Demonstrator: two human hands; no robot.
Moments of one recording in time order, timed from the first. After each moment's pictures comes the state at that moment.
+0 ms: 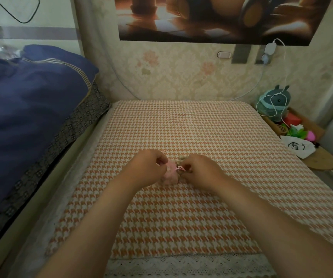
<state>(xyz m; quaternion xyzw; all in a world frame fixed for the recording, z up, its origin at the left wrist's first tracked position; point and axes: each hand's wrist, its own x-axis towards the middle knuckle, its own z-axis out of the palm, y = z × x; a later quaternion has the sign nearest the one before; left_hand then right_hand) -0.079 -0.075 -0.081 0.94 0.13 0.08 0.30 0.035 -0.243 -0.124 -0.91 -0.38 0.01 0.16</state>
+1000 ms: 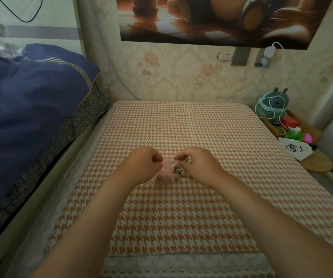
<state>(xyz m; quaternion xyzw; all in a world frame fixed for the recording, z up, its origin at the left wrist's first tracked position) -0.082 -0.069 -0.074 0.94 0.15 0.08 0.28 0.021 -0.243 -0.096 -0.88 -0.36 0.02 0.31</state>
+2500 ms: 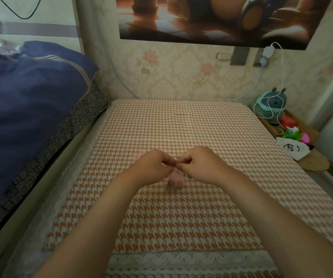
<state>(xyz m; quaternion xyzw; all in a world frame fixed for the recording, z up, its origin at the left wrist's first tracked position) -0.075 -0.089 -0.077 0.93 0.06 0.02 0.37 0.010 -0.253 -0.070 -0.89 -0.37 0.09 0.24</state>
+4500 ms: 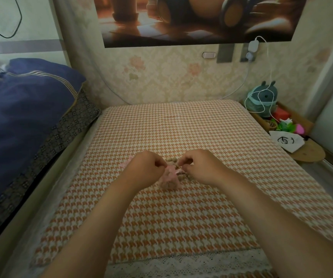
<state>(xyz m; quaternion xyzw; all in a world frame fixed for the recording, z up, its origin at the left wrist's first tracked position) -0.059 -0.115 -0.073 0.95 0.13 0.07 0.28 0.036 -0.287 -0.087 -0.90 -0.32 0.08 0.30</state>
